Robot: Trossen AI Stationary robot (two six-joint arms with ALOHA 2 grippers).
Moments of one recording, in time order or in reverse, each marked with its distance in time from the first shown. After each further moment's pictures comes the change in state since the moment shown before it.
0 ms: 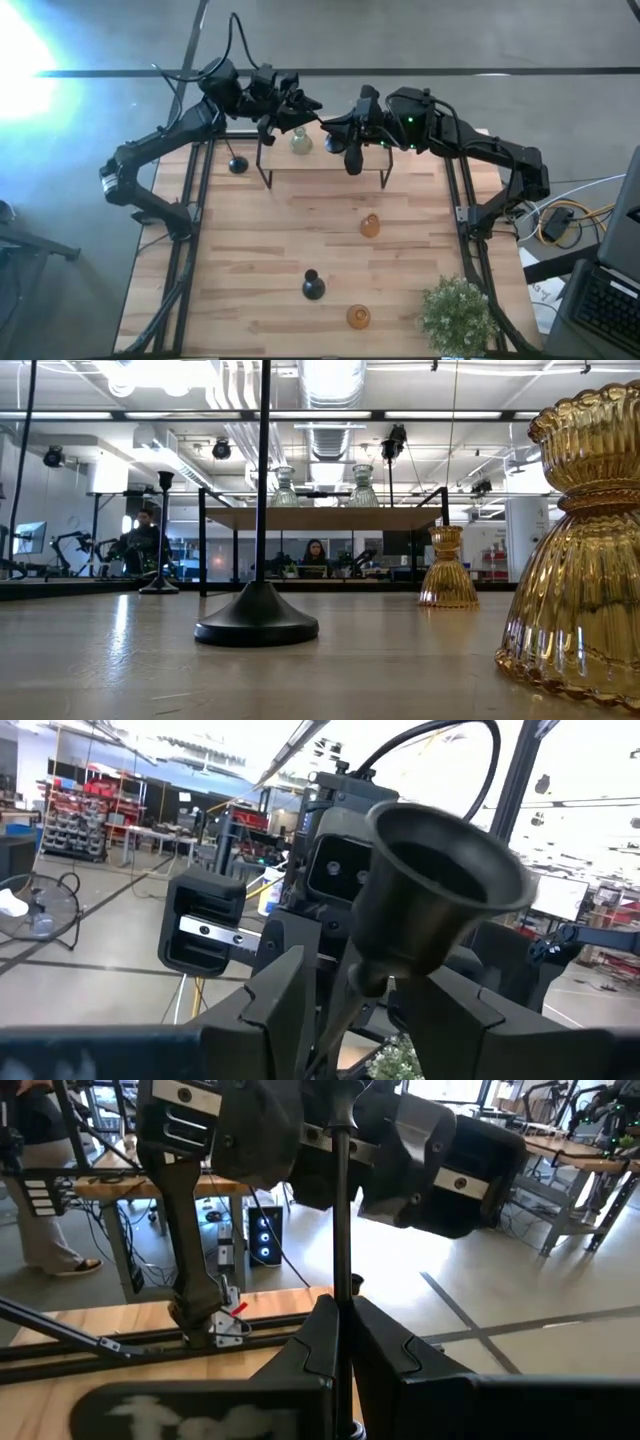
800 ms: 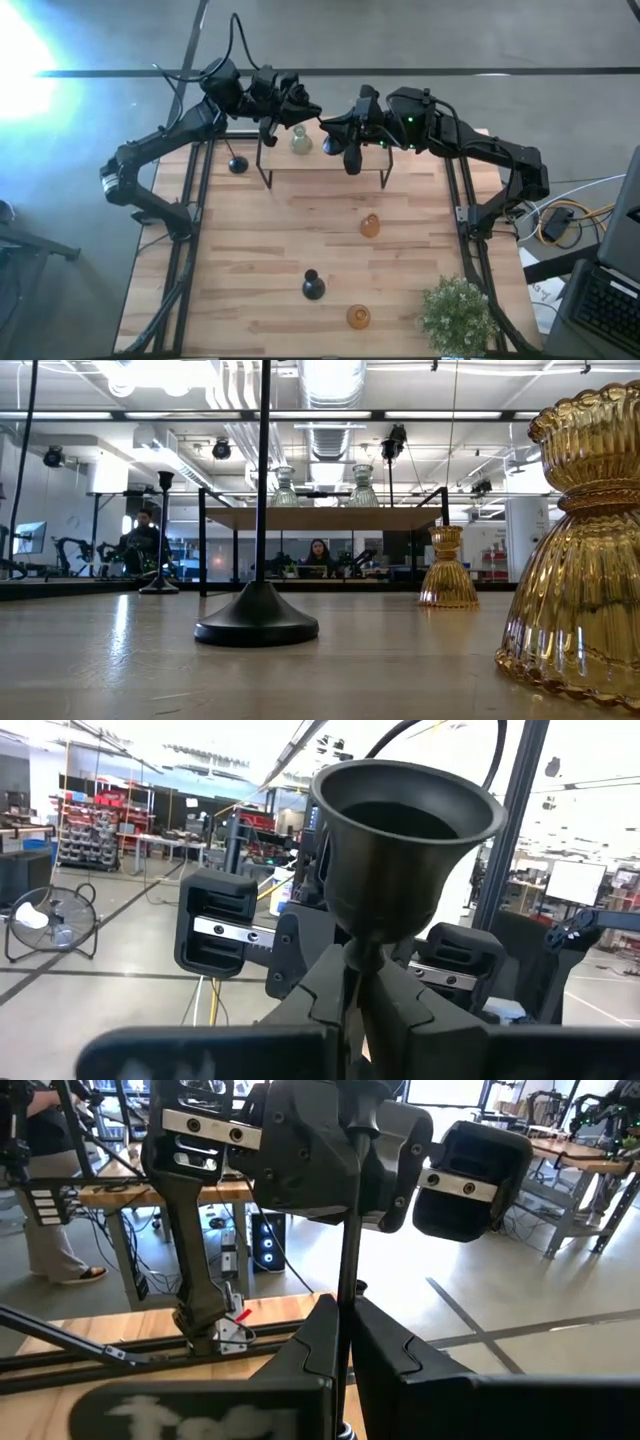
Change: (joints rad) left arm 0.000 0.002 -0.004 -0.002 -0.006 0.060; right arm 0.000 0.005 0.000 0.017 -0.004 0.008
